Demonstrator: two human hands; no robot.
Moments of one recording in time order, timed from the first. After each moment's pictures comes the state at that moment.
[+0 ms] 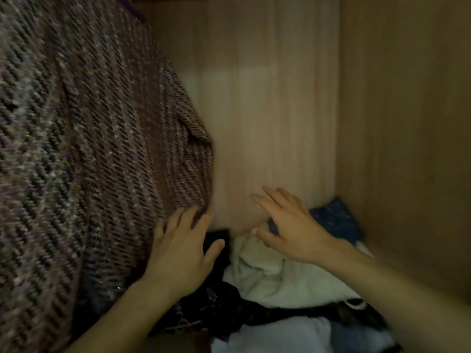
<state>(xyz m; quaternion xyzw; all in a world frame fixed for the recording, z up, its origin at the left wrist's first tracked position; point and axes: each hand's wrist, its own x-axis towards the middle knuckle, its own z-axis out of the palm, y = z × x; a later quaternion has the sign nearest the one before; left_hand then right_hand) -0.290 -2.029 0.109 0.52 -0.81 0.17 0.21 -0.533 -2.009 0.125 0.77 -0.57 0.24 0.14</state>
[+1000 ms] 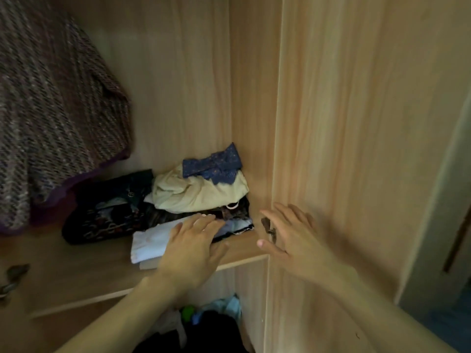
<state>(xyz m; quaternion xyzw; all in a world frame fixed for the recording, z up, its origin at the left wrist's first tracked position) -0.428 -1.693 0.015 0.36 -0.91 0.01 0.21 -0.648 -1.588 0.019 0.65 -0.73 0.17 0.11</state>
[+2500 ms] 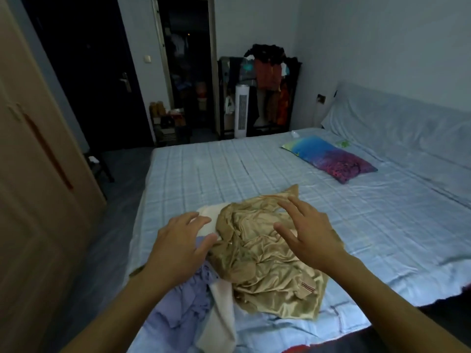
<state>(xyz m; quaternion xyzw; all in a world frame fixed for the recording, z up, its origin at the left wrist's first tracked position) -0.607 -1.064 -0.107 -0.29 -0.94 -0.20 0.04 -0.506 -0.789 -0.108 -0.08 -0.98 0.14 0.15</state>
